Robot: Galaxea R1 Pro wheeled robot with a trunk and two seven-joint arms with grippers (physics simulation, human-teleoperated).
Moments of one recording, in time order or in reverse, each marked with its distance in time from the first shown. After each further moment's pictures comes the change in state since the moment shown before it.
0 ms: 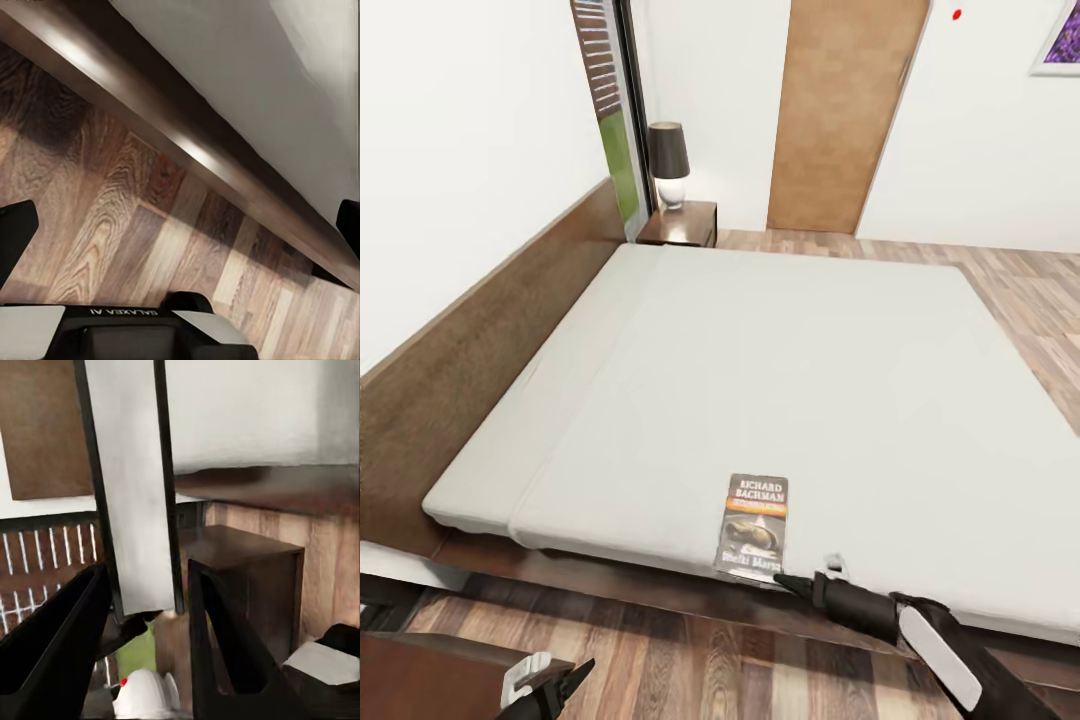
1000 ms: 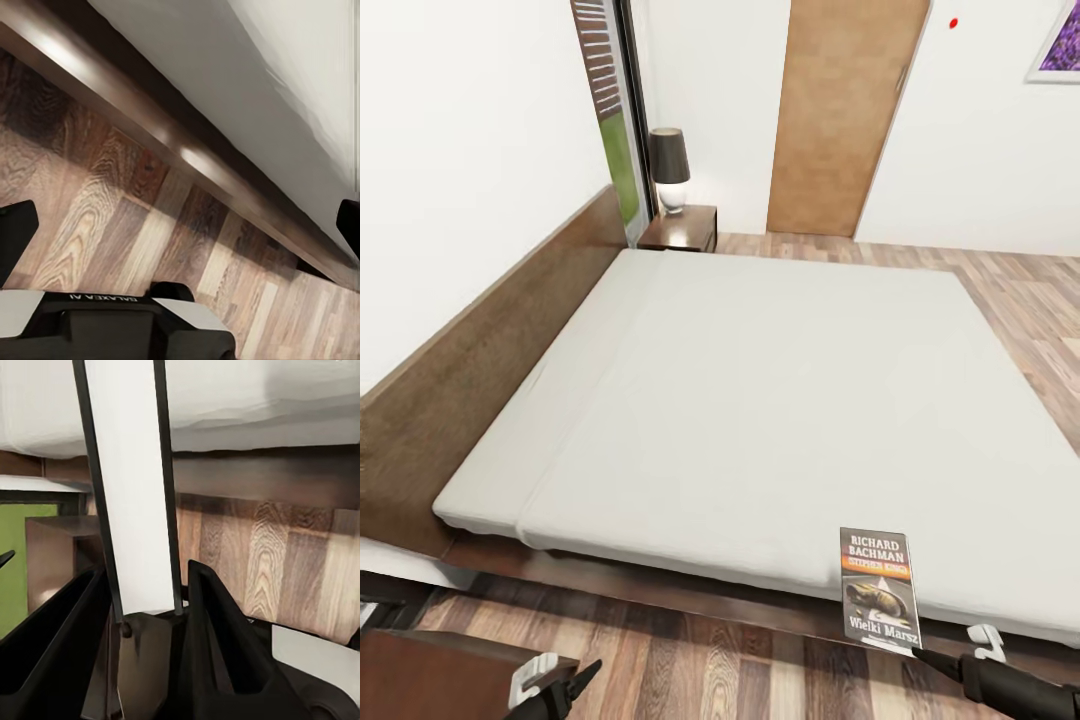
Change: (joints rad) left arm 0.000 -0.021 -0.001 0.002 -0.002 -0.001 0.000; right arm 0.013 -0.280 0.004 0.515 0.171 -0.415 0.422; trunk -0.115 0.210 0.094
